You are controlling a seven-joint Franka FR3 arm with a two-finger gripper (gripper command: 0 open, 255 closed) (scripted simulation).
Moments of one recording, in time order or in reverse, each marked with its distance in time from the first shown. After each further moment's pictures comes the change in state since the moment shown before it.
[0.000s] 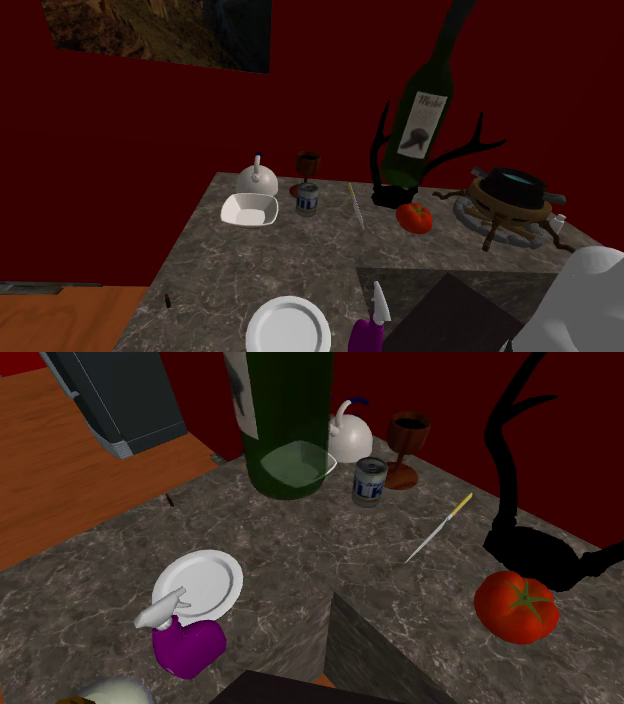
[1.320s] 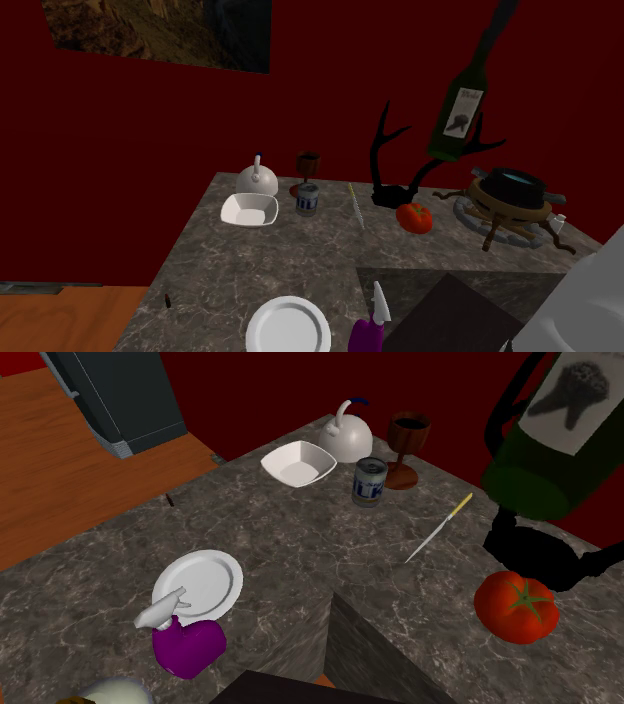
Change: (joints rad) arm -0.185 0.205 -0.436 0.242 0.023 -0.044 -0.603
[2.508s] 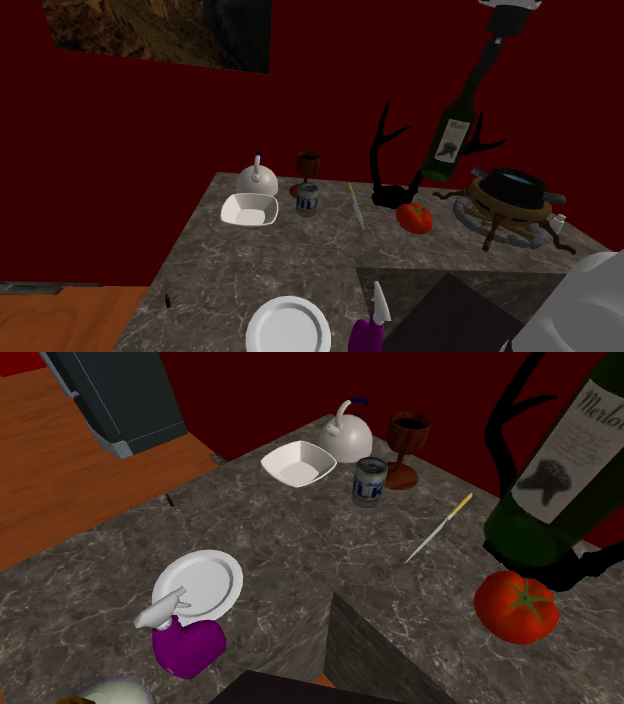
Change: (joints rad) arm -0.013 -0.188 0.016 -0.465 -0.067 0.287 -0.024
